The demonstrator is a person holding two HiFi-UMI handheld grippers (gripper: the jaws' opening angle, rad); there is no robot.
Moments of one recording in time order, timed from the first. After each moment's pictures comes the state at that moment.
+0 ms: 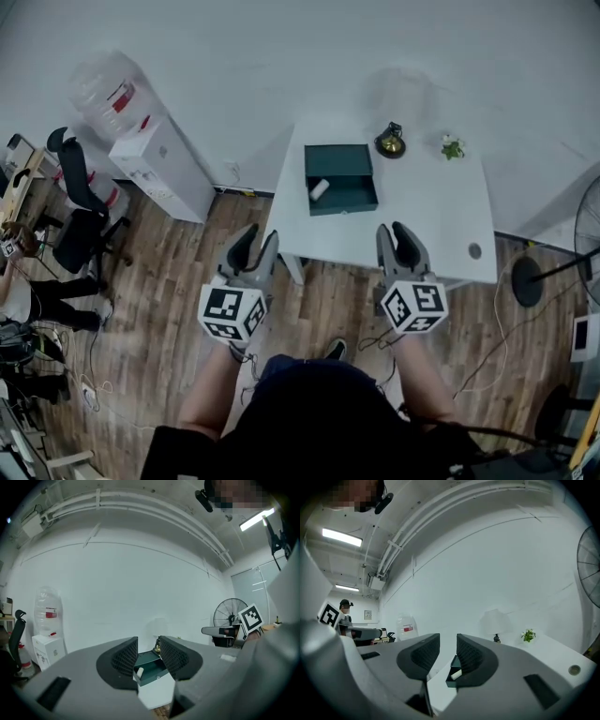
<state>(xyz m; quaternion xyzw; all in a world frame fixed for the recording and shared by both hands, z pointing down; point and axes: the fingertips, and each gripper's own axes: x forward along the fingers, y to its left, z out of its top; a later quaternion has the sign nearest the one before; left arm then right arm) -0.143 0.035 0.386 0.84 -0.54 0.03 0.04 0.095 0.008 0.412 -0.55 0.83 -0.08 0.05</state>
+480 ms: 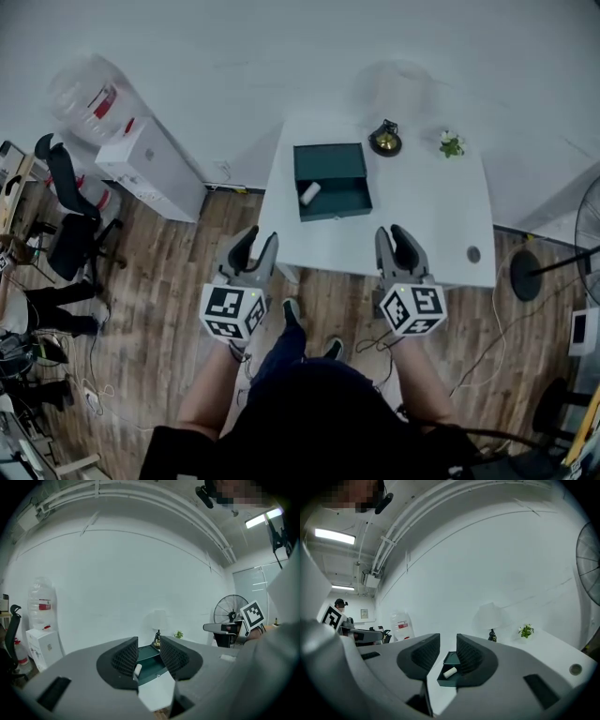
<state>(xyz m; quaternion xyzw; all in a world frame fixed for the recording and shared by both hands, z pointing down) -0.122 -0.029 0.423 0.84 -0.53 0.06 0.07 0.117 -0.043 0.442 -0.57 0.82 -0.11 0.04</state>
